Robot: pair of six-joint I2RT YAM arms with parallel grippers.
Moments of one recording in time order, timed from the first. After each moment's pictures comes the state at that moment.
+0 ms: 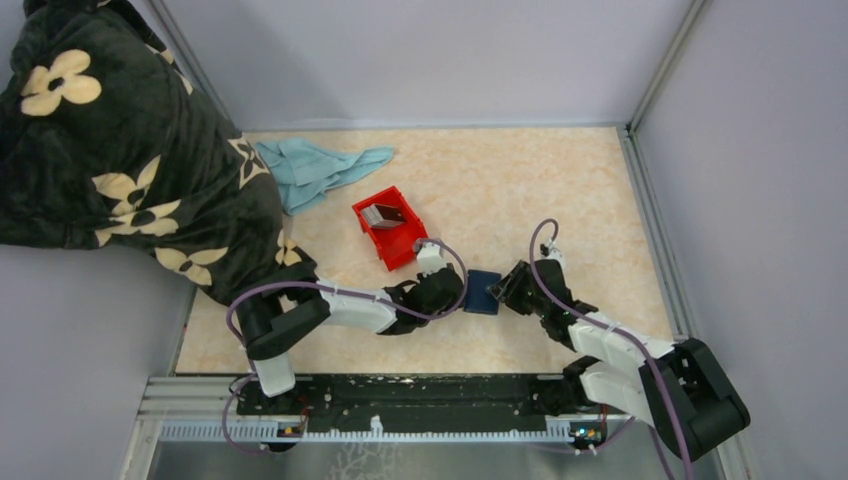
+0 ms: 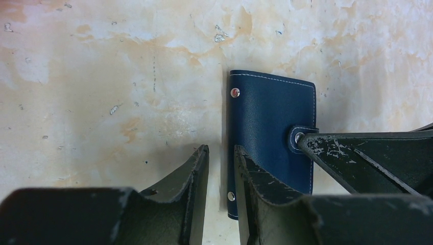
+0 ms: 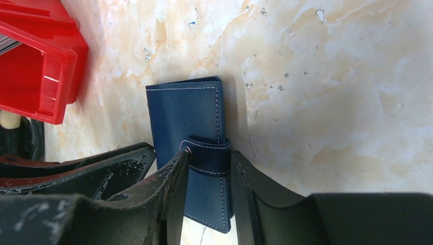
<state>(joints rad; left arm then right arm) -1.14 1.82 0.82 0.32 -0.49 -1.01 0.47 1.06 0.21 0.15 0.00 0.93</state>
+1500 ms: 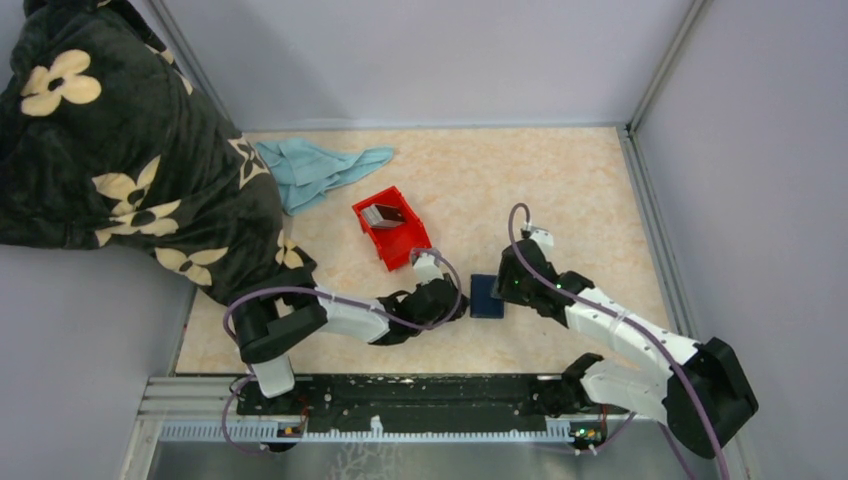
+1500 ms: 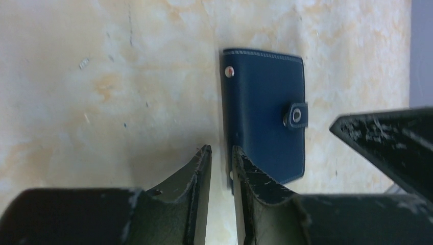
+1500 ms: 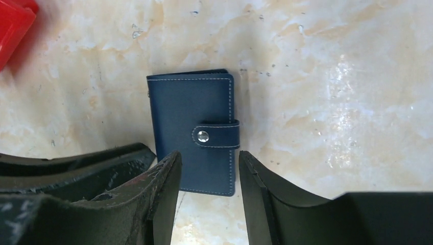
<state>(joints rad) -1.17 1.79 0.74 0.42 -0.43 -1.08 0.62 1.01 0.55 -0.43 0.24 0.76</state>
